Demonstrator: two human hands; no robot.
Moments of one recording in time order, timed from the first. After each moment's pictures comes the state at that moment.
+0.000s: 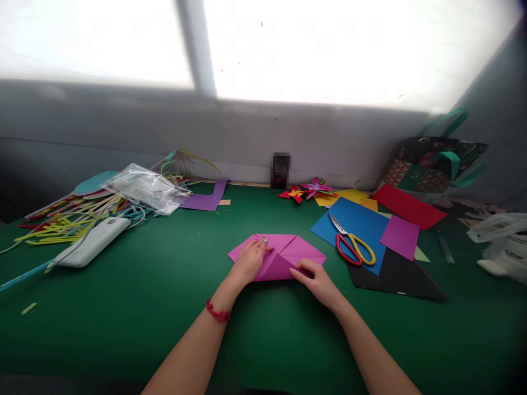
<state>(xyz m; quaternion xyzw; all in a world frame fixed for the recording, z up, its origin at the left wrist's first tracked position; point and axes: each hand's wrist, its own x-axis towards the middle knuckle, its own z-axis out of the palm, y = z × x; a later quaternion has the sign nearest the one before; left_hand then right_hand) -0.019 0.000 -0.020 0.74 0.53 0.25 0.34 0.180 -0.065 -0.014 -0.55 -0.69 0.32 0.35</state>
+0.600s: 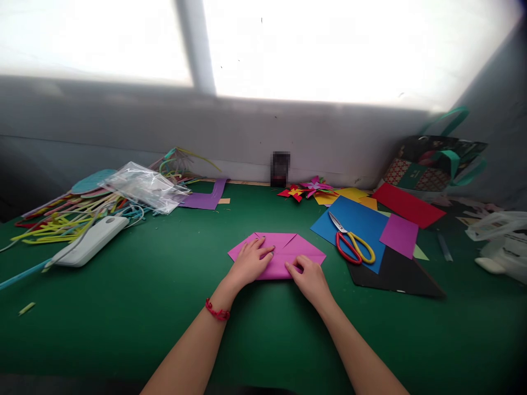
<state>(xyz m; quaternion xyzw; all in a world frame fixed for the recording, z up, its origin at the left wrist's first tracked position) -0.021 -0.004 -0.013 0.80 0.53 0.12 0.25 0.158 -0.060 -0.026 -0.67 -0.66 0.16 0.29</state>
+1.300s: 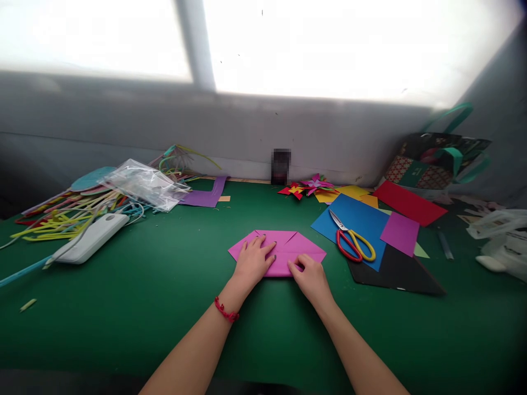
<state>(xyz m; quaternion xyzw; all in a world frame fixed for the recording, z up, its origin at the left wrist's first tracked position) -0.009 -0.011 -0.016 0.83 0.54 0.08 0.09 0.156 -0.062 -0.031 -0.69 -0.64 0.15 0.30</state>
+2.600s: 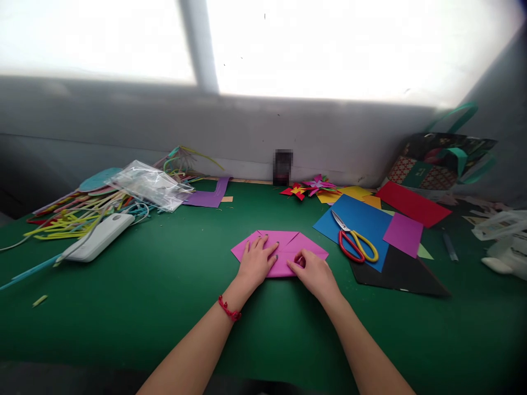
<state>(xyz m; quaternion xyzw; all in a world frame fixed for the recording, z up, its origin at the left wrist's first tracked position) -0.009 -0.015 -0.020 0.83 0.54 0.09 0.09 0.160 -0.058 -0.013 -0.69 -0.67 0.12 0.24</state>
